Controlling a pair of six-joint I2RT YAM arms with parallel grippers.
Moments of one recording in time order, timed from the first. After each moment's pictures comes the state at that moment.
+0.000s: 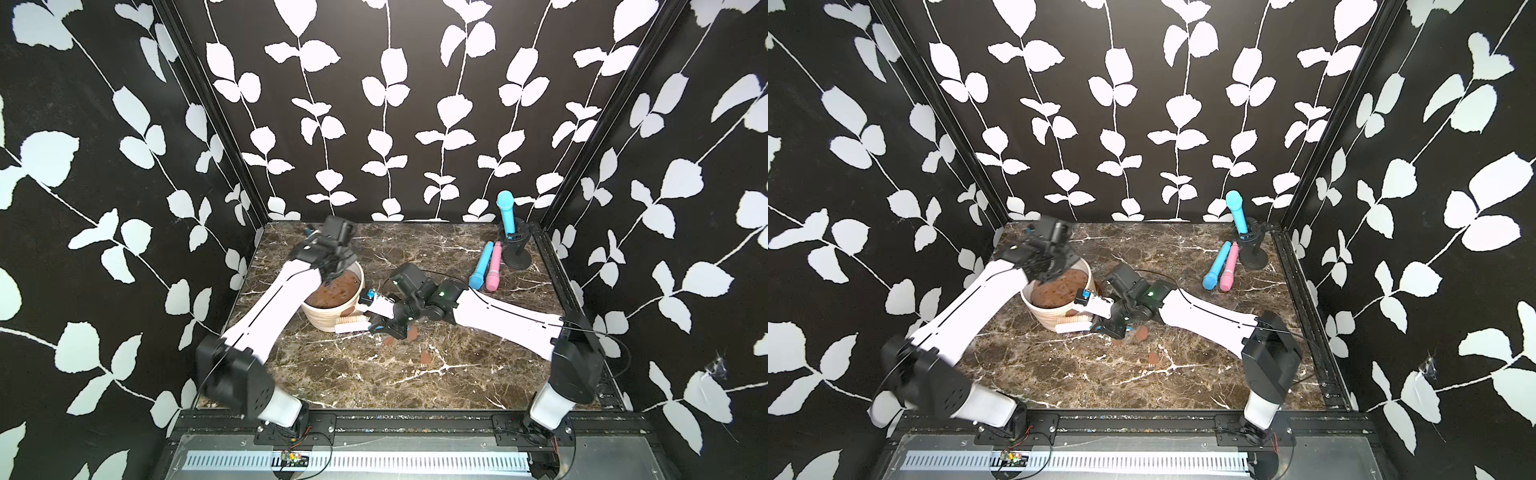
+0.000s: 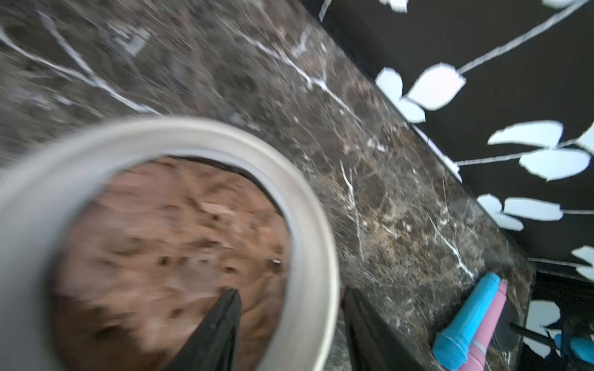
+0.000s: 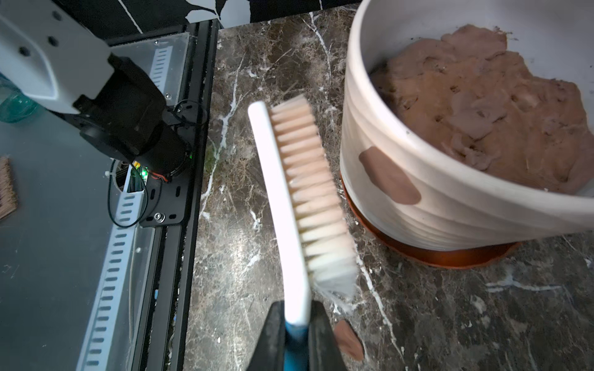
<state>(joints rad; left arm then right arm) -0.37 1.38 1.38 -0.88 -0.29 -0.98 0.95 1.75 1.42 -0.52 -0.53 -0.35</state>
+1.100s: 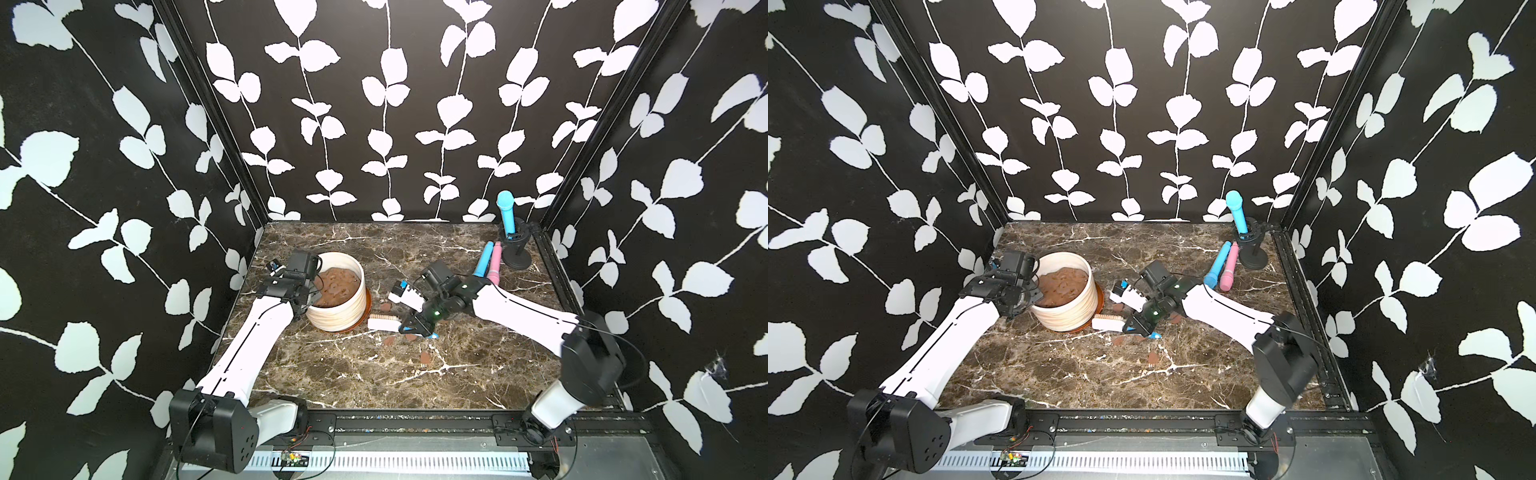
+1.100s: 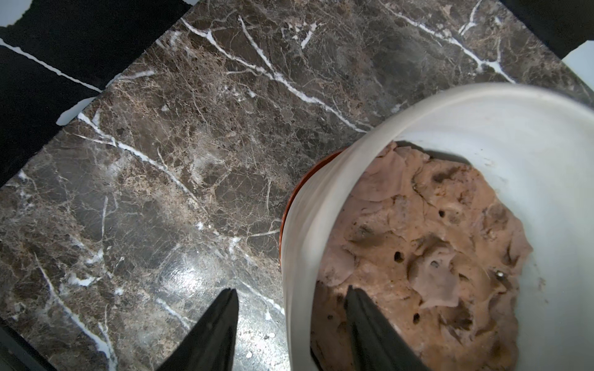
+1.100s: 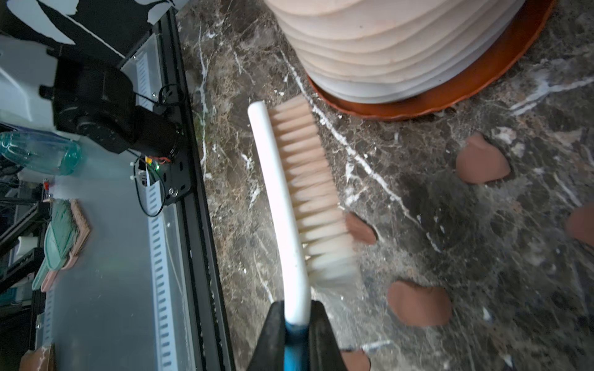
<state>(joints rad) -0.21 1.21 1.06 -0.94 -0.35 -0.81 0.75 1.57 1.19 -0.68 -0.66 -0.21</state>
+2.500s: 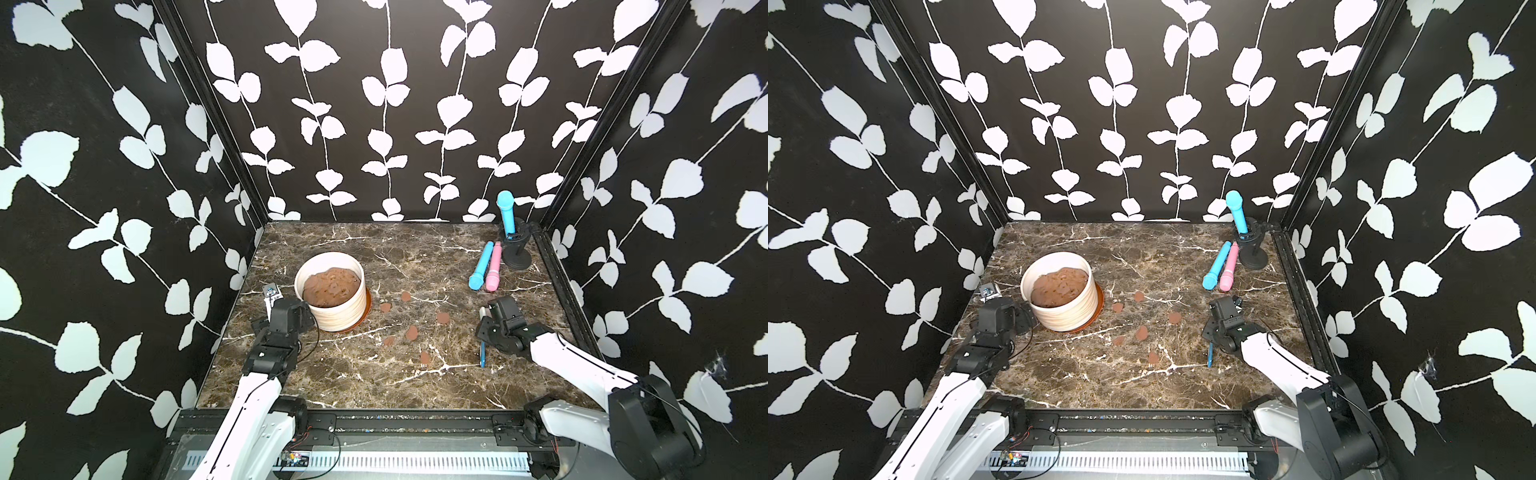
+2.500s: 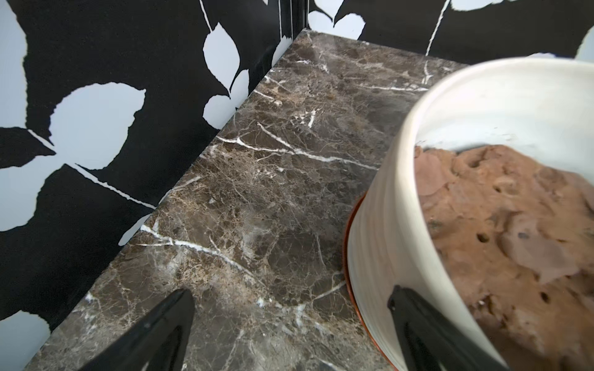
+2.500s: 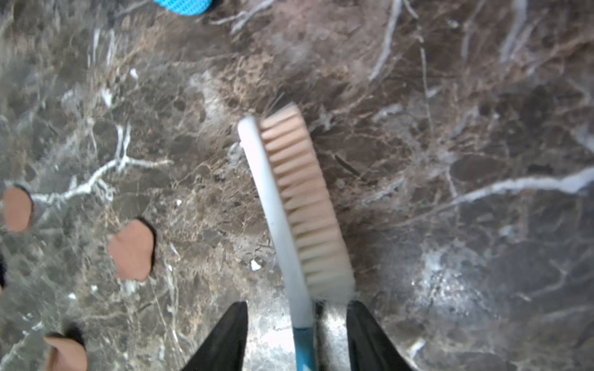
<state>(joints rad) -0.16 0.71 0.53 -0.48 -0.47 -0.31 0.38 1.17 0.52 -0.39 0.07 0.79</state>
